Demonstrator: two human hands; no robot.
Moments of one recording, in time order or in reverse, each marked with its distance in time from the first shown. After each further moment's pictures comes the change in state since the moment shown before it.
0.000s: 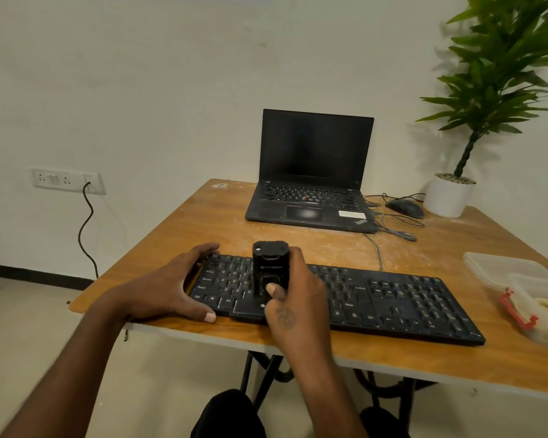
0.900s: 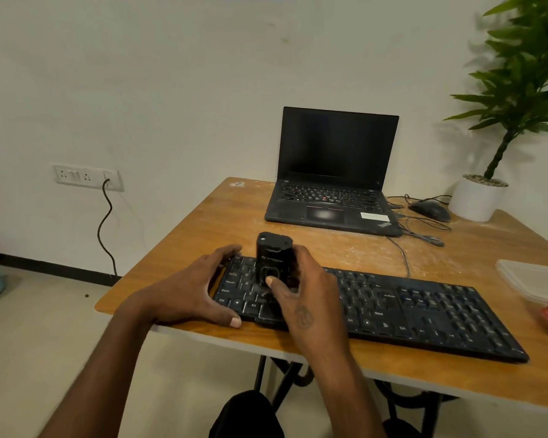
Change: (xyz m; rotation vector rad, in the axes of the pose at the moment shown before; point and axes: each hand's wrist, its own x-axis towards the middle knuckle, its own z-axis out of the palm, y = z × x) left_hand 0.000 0.001 0.000 0.009 0.004 0.013; right_hand 0.019 -0.003 0.022 0.031 -0.014 -0.034
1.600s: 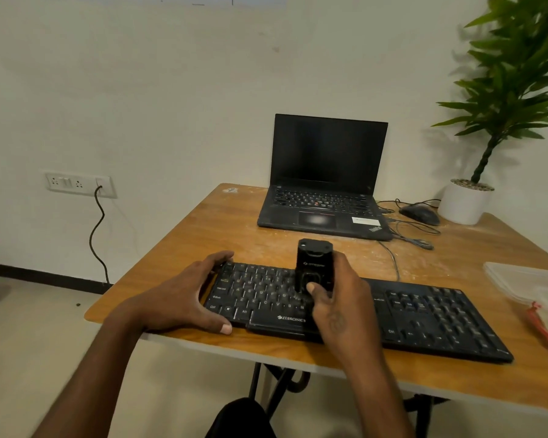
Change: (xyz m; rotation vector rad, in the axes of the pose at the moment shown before) left_hand -0.001 -0.002 -0.001 0.025 0.001 0.006; right_hand 0.000 0.022 -0.043 -0.109 0.078 0.074
